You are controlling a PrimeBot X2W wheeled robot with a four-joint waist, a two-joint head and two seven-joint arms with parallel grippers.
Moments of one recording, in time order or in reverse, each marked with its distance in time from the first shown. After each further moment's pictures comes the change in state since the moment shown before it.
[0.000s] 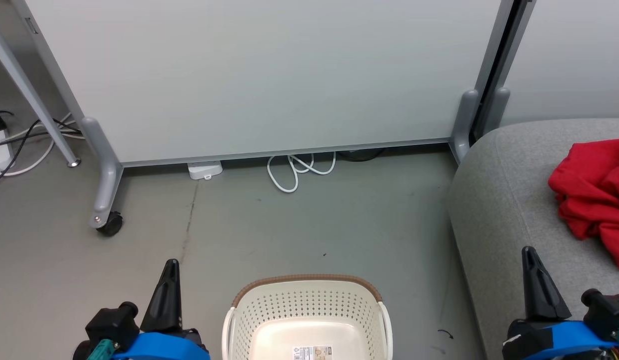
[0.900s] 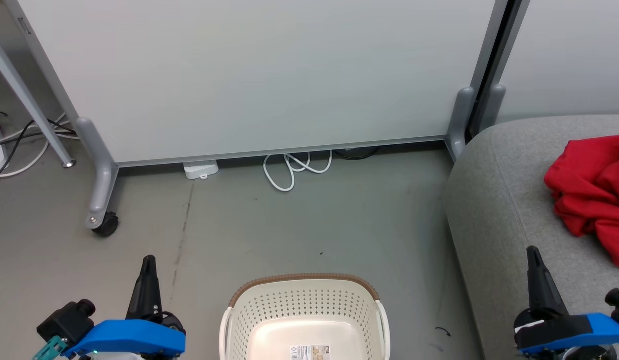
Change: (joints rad) left arm -0.023 -0.006 0.060 -0.013 -0.455 -0.001 0.113; right arm -0.017 0.000 0.004 0.009 0.480 0.000 0.112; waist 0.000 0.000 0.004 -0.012
